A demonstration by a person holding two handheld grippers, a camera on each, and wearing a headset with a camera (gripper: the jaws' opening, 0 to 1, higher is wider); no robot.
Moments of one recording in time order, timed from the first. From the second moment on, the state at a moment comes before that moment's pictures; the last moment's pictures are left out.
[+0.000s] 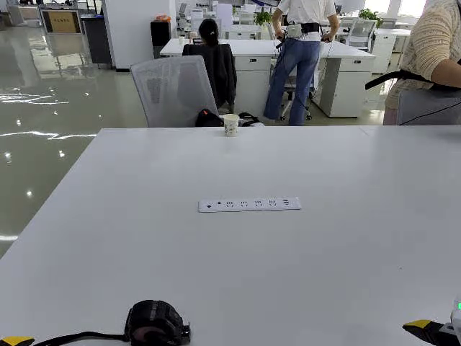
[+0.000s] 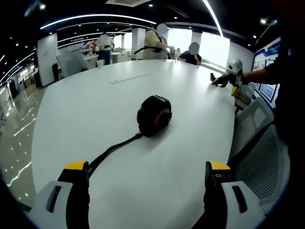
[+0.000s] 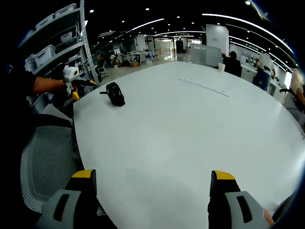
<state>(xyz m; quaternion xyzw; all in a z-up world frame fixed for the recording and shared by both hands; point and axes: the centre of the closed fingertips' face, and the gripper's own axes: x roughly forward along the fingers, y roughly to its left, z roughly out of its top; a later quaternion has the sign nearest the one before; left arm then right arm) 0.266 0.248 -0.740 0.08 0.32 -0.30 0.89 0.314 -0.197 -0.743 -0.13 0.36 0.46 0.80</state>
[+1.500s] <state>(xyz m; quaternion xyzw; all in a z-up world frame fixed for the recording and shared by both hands) 0.324 0.196 -0.733 0.22 0.37 -0.46 0.78 0.352 -0.118 -0.732 -0.19 0.31 0.54 0.76</state>
